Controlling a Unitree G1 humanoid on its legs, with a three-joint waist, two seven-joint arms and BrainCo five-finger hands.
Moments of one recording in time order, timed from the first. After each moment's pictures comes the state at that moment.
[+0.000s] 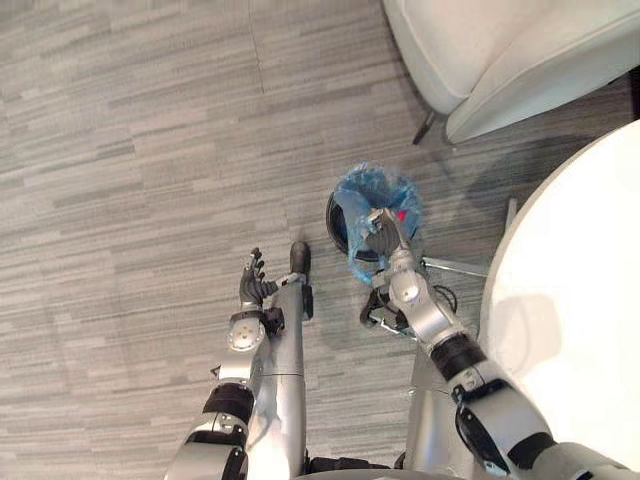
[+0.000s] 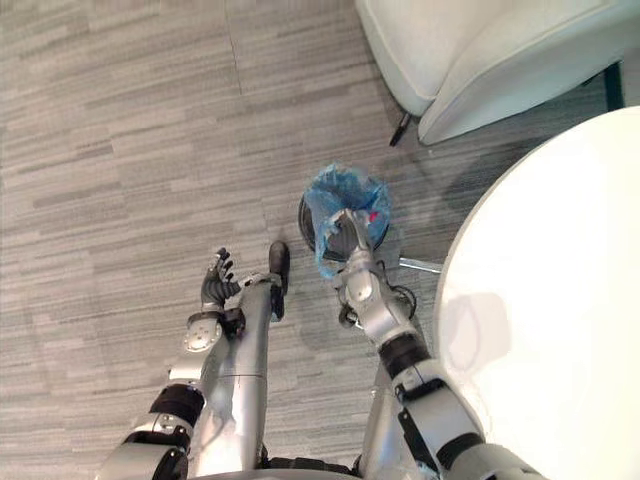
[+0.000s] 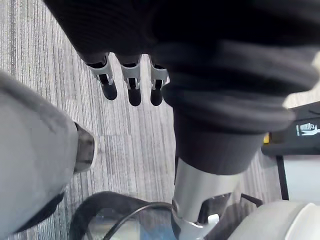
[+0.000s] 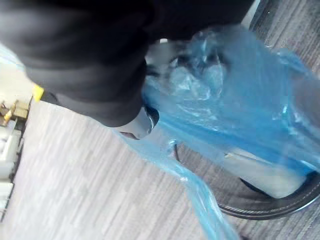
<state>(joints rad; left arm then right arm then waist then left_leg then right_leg) -0.26 0.05 0.03 0.63 -0.14 -0.20 0.20 -0.52 -0.07 0.28 0.50 -0.40 -0.01 -0.30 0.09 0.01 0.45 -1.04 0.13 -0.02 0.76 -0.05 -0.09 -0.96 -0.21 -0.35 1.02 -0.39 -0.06</state>
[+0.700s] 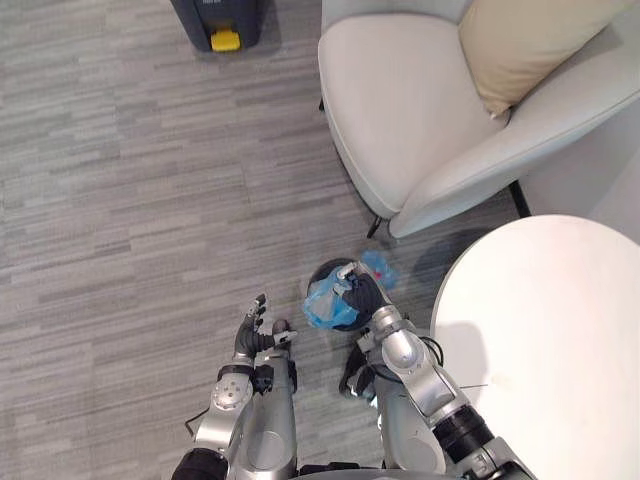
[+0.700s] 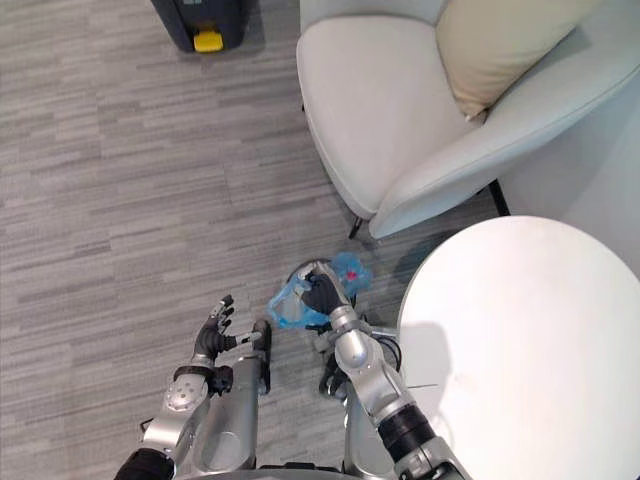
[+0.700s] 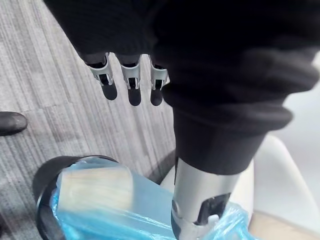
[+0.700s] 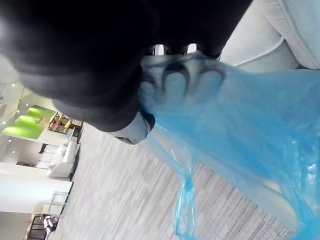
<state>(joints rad) 0.06 0.18 -0.19 0.42 -0.10 -0.20 0.13 -0.13 -0.07 0.40 0.14 -0.39 -0.11 -0.10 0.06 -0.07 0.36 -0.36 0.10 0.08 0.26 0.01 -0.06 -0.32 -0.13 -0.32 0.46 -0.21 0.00</state>
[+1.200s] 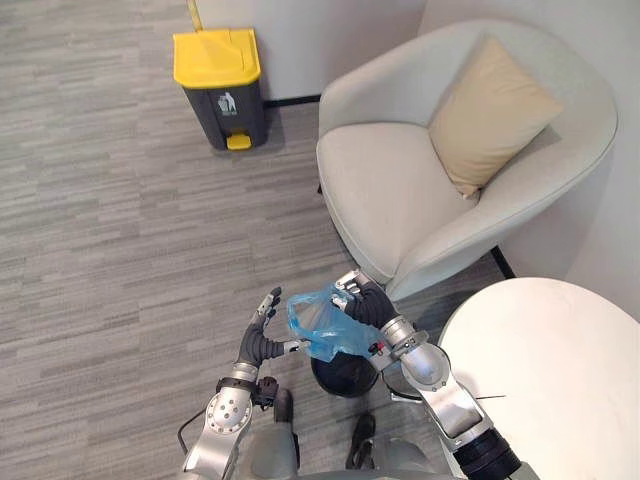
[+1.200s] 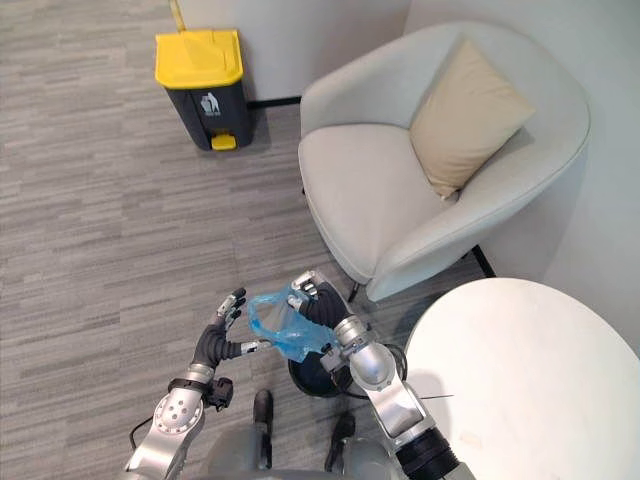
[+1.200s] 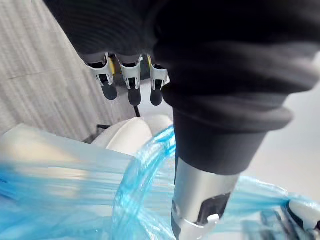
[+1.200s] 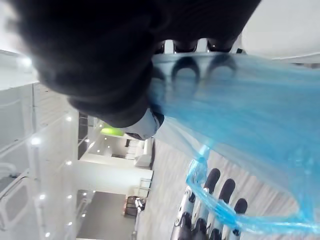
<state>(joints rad) 0.20 0.21 -0.21 0.10 0.08 -0.26 0.09 -0.07 -0.16 0.43 -0.03 -0.10 -0.18 0.07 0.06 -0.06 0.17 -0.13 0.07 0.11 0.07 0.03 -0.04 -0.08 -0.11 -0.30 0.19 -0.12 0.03</state>
